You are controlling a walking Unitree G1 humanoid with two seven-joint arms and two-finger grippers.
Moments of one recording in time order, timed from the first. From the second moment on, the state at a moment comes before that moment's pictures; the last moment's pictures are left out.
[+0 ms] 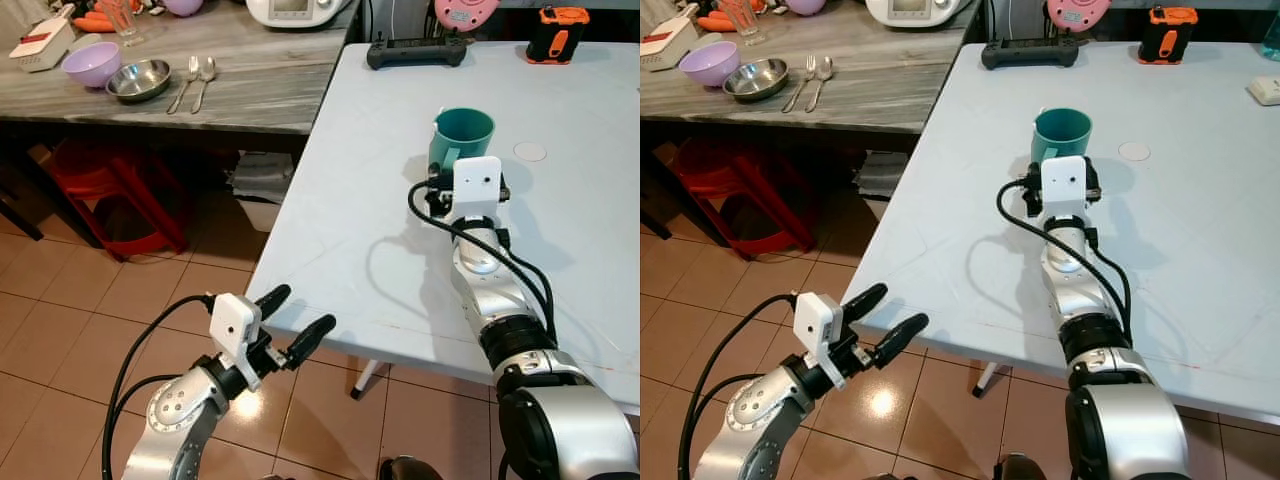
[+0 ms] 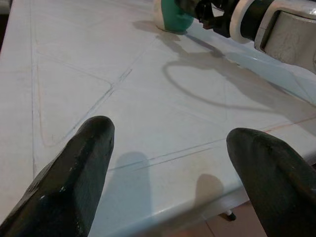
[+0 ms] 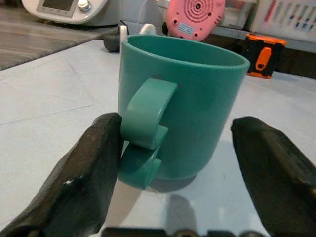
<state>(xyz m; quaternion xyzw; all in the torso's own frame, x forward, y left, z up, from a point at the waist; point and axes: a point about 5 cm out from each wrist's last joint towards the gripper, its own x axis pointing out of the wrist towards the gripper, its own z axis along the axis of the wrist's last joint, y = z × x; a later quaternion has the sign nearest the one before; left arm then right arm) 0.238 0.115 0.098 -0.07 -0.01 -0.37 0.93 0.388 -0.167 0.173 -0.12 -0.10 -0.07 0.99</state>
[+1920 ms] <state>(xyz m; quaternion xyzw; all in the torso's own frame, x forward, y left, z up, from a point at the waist) 0.269 0.111 0.112 -0.08 -0.07 -0.31 0.95 0.365 -0.178 0.157 -0.06 -0.12 -0.06 0.99</state>
